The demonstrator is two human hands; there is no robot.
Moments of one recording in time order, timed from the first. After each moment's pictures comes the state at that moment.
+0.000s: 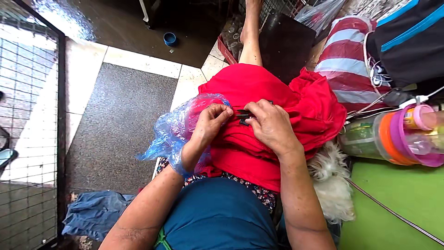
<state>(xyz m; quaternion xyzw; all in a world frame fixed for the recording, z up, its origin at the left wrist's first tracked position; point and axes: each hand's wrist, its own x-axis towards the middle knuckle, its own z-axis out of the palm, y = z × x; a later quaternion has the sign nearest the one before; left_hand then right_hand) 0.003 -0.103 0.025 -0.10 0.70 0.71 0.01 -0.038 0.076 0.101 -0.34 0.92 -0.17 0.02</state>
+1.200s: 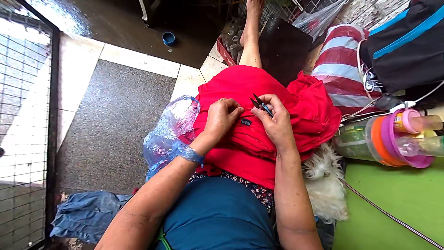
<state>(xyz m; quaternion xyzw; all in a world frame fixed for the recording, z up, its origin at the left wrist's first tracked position) -0.019 -0.088 0.037 -0.04 0.84 0.54 -0.04 -0.048 0.088 0.069 -0.19 0.85 -0.48 0.03</state>
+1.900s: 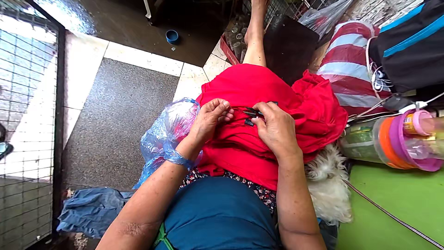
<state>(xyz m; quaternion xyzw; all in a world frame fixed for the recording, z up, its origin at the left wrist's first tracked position) -0.001 -0.113 0.028 -0.12 0.52 0.84 0.04 -0.026 0.070 0.099 -0.26 0.94 -0.19 0.00</state>
